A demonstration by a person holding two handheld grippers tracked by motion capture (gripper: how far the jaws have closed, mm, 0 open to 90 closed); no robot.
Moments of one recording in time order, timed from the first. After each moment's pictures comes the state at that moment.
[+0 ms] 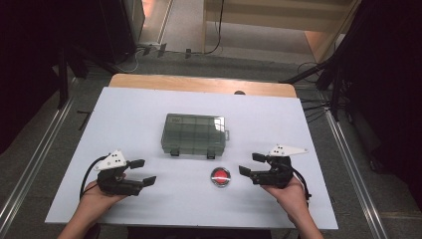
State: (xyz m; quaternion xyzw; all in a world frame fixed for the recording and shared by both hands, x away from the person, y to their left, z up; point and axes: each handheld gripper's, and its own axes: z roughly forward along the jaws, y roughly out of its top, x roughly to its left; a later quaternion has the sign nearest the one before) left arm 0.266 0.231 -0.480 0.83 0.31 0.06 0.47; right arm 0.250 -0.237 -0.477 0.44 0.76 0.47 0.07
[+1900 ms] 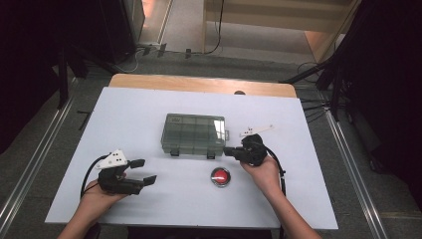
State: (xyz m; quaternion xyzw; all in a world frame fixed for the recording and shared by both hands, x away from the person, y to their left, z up) left arm 0.269 0.230 -0.481 0.83 0.31 0.06 0.46; right arm 0.320 -0.186 -0.486 0.43 0.81 0.41 0.02
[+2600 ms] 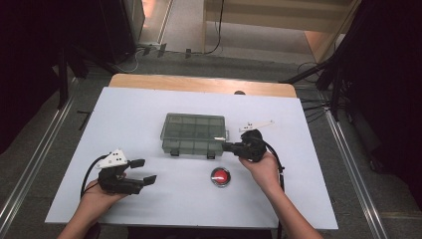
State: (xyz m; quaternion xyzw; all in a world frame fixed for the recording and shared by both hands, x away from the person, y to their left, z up) left arm 0.269 0.230 -0.481 0.83 0.32 0.05 0.46; right arm 0.326 -0.183 -0.471 0.43 0.80 0.42 0.02
